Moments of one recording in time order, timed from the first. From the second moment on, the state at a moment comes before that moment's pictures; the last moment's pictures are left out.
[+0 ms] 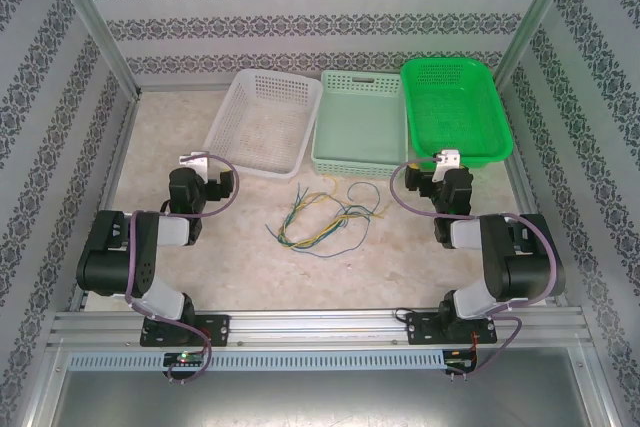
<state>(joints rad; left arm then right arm) 0.01 1.56 0.42 0.71 -0.03 0.00 0.00 1.51 0.36 0.80 0.01 0.03</state>
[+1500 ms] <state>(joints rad) -0.10 1.26 0.61 0.07 -0.17 -0.09 0.00 1.20 0.49 0.32 -0.10 0.10</state>
